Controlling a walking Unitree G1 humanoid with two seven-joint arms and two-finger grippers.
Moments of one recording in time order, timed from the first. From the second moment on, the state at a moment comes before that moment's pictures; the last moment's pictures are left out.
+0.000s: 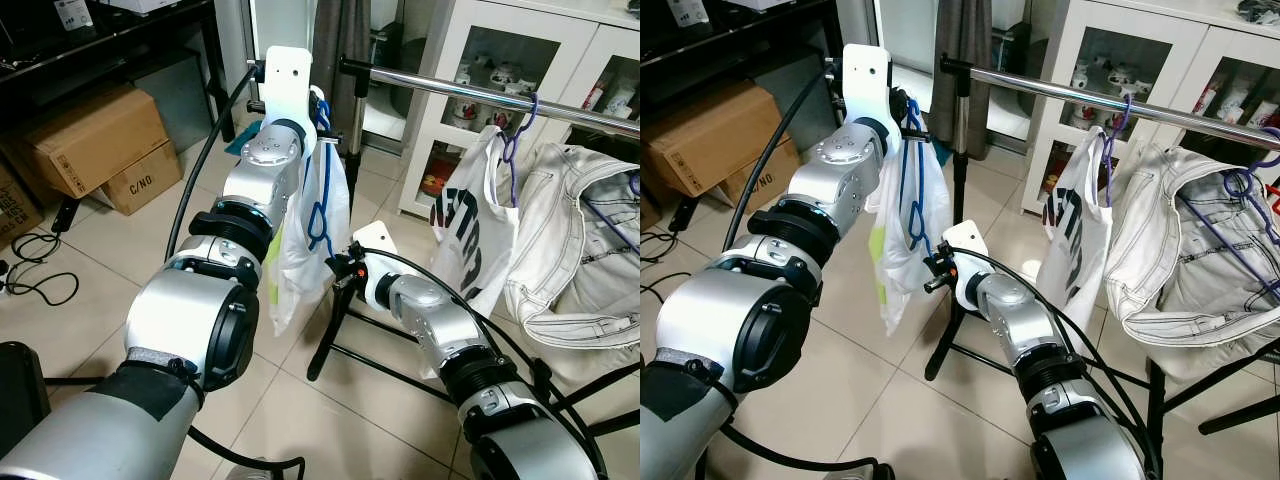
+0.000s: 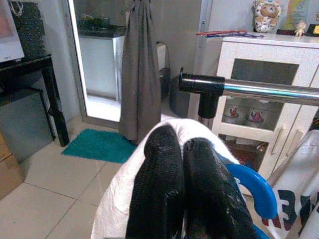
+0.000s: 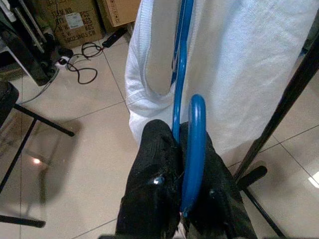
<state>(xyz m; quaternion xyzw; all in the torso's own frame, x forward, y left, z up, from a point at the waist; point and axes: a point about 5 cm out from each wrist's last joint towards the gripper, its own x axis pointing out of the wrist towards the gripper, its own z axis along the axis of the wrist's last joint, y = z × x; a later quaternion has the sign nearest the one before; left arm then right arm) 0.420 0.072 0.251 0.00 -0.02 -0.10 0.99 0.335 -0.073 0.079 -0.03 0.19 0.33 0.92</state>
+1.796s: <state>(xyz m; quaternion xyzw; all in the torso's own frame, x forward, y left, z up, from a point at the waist) 0.308 0.126 0.033 0.09 0.24 -0.24 0.94 0.252 -0.162 0.073 0.09 0.11 0.28 0.95</state>
